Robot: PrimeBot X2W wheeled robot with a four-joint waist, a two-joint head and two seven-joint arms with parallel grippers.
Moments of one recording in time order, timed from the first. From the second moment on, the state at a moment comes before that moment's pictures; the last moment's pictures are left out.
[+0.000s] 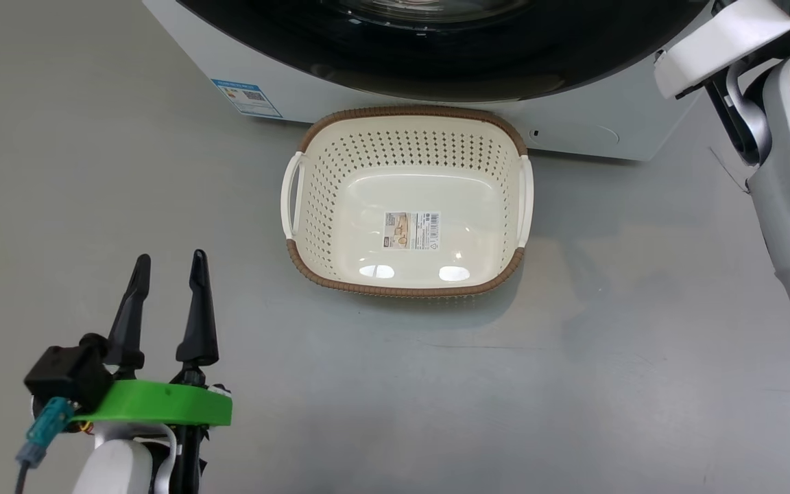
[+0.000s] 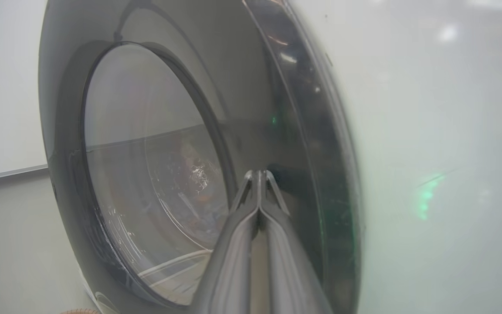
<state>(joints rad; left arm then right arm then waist) -0.08 0.03 -0.12 0.05 -0.43 -0.08 -0.26 -1.00 -0.25 0.39 0.55 0.11 0.15 -0.27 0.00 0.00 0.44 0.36</state>
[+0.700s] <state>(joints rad) -0.03 0.03 0.07 0.12 -0.41 -0.02 -0.26 -0.65 -0.15 0.42 0.36 0.21 0.13 -0.26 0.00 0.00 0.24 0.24</state>
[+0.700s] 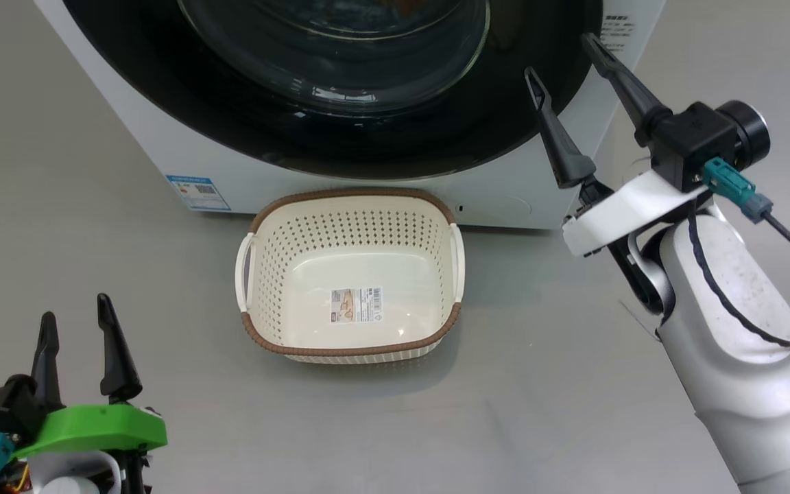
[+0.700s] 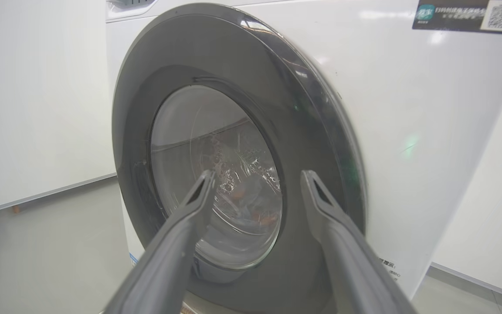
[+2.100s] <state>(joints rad) 0.17 0.03 0.12 0.08 -0.26 0.03 -0.26 0.03 -0.18 0.14 0.16 0.24 0.07 -0.26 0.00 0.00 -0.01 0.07</state>
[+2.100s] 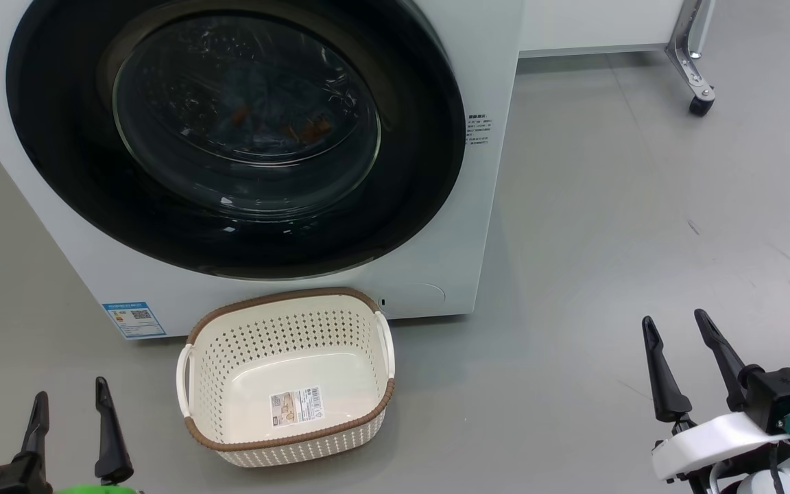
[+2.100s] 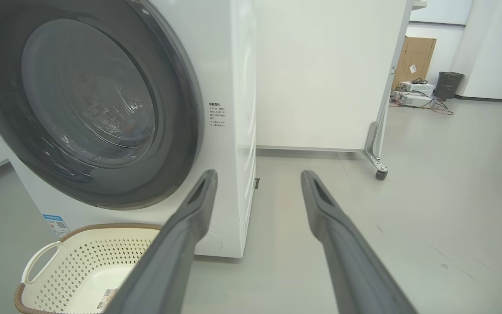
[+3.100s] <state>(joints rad) 0.19 0.03 0.12 0.08 -0.35 0.01 -0.26 0.12 -0.13 0.06 0.11 0.20 0.09 -0.26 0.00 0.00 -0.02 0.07</state>
